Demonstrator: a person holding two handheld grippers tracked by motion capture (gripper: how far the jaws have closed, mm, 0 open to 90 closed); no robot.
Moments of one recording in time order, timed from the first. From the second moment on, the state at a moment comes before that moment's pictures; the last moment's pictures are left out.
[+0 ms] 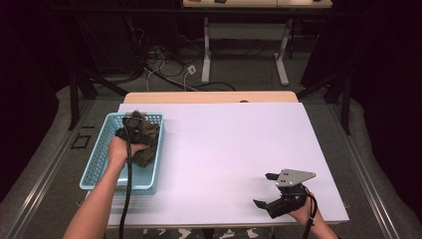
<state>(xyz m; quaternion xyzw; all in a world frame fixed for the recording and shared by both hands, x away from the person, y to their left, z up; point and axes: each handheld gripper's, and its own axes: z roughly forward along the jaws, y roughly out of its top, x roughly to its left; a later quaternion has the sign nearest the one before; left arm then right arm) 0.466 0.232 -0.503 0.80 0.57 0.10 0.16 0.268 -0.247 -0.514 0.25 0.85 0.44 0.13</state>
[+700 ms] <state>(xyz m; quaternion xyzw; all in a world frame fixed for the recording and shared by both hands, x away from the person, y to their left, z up) 0.456 0.248 -0.500 0.82 0.53 0.09 0.20 0.269 -0.248 -0.514 0.25 0.85 0.44 0.13</state>
